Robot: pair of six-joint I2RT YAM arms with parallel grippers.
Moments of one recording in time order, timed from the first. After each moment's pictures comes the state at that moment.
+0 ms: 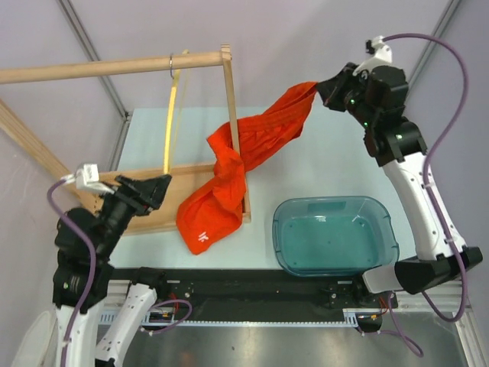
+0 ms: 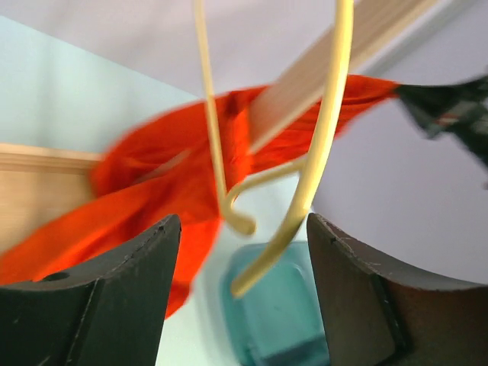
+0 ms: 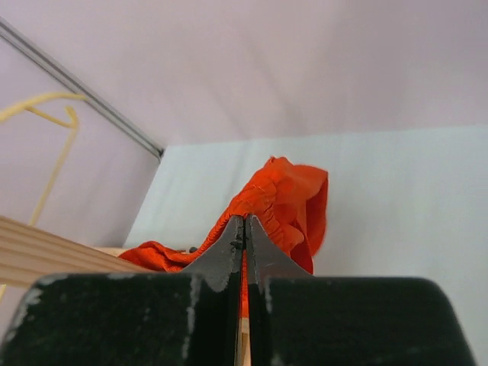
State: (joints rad) left arm -0.19 0.48 1.06 -0.59 0.18 -0.73; right arm 0.32 1.41 1.74 -0.44 -0.05 0.47
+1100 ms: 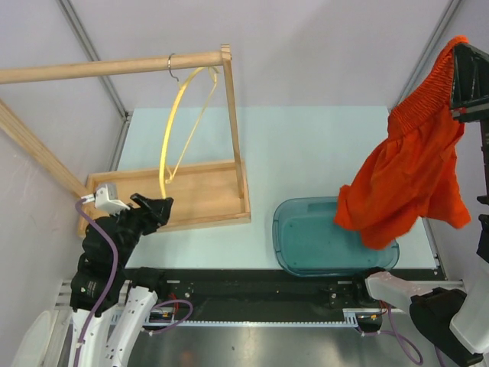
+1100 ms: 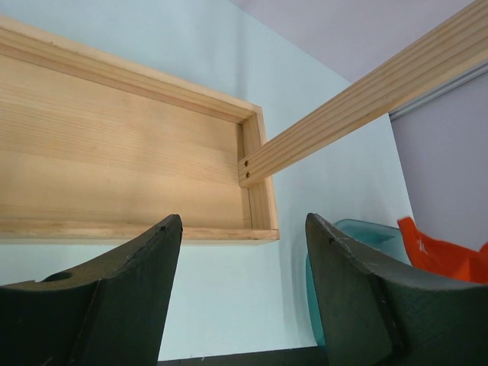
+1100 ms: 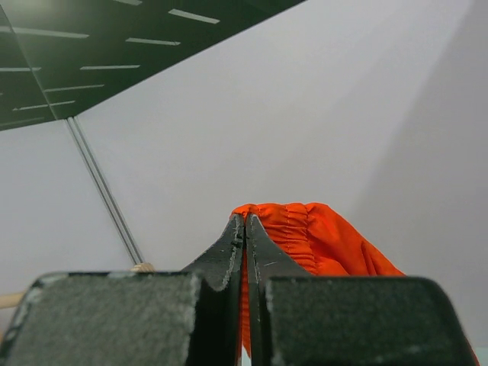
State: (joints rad) left arm -0.19 0.29 0.81 -0.76 -0.01 -0.65; right arm 0.30 1.12 2.25 -0.54 0.12 0.32
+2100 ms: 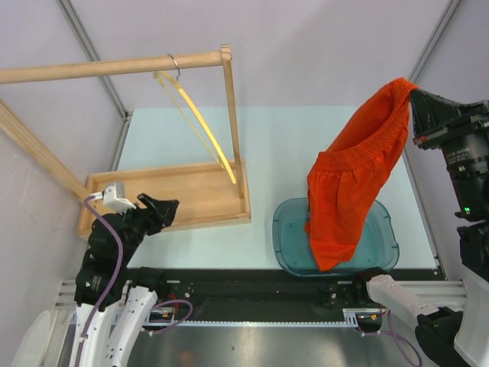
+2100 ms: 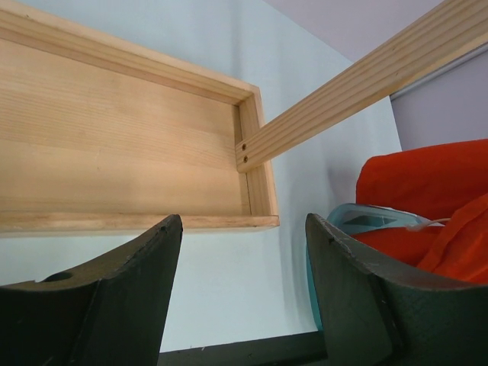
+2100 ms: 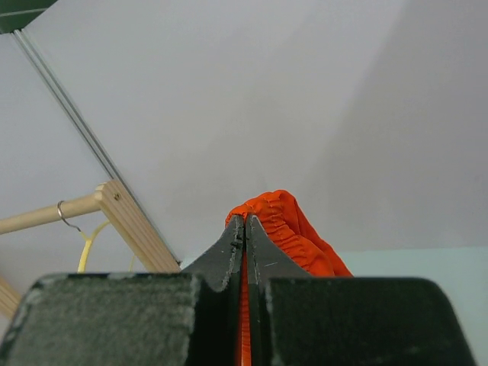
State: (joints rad) left arm -0.19 0.29 0.77 -0.75 0.04 -0.66; right arm 0.30 0.96 1.92 -0.57 0.10 0.37
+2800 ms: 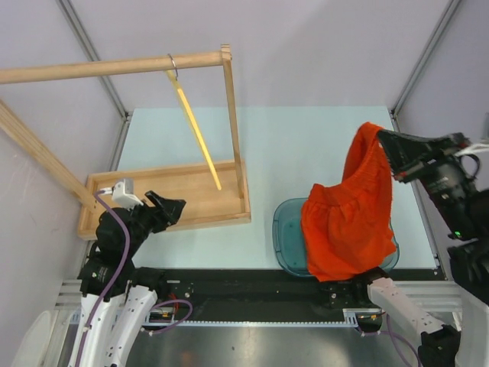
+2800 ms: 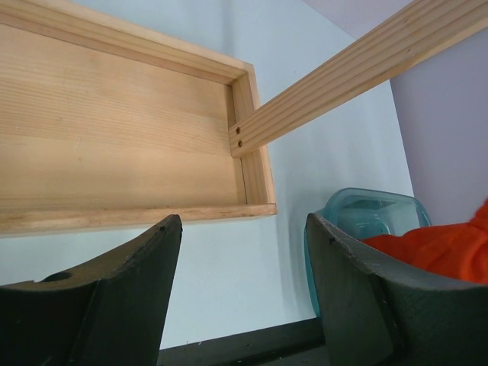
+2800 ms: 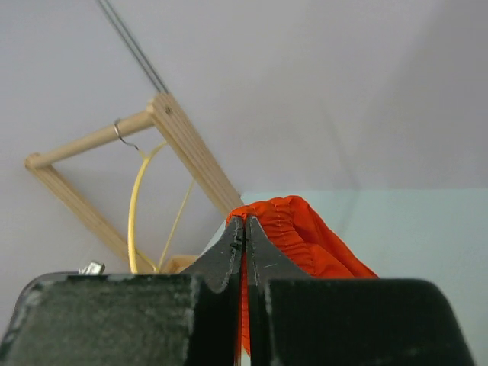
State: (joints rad) left arm -0.19 0.34 0.71 -0.69 0.11 -0.66; right arm 0.30 0.77 1.70 -0.64 -0.10 0.51
